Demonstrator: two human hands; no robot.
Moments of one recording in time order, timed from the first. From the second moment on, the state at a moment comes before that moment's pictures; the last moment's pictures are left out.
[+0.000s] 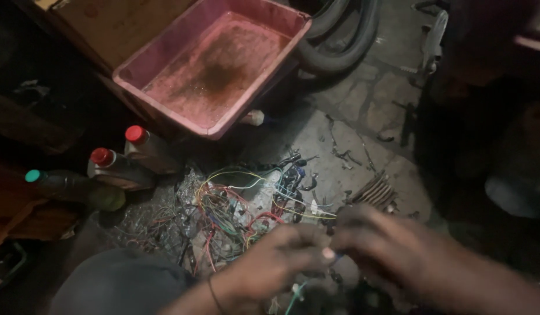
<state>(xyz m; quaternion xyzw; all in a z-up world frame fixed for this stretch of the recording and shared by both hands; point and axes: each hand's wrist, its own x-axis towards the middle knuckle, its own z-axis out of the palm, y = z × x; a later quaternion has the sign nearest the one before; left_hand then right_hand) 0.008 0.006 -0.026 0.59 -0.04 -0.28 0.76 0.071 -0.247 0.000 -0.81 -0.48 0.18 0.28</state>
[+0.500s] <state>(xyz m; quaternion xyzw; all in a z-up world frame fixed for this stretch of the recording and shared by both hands) 0.022 0.013 -0.021 0.69 -0.10 -0.16 0.70 0.069 -0.232 -0.026 -0.82 -0.46 -0.05 0.32</state>
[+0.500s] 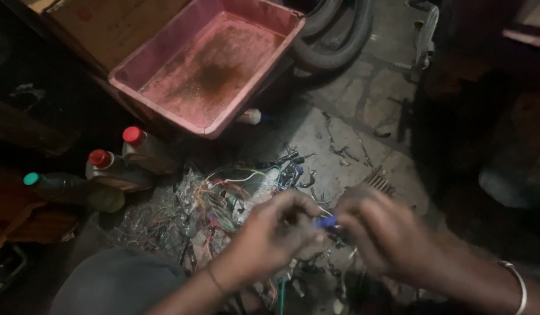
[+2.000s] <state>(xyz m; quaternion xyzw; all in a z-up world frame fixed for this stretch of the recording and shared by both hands) -0.001 0.009 -0.016 0.85 -0.19 0.04 0.49 0.069 -0.207 0.008 -0.76 0.10 0.32 0.56</state>
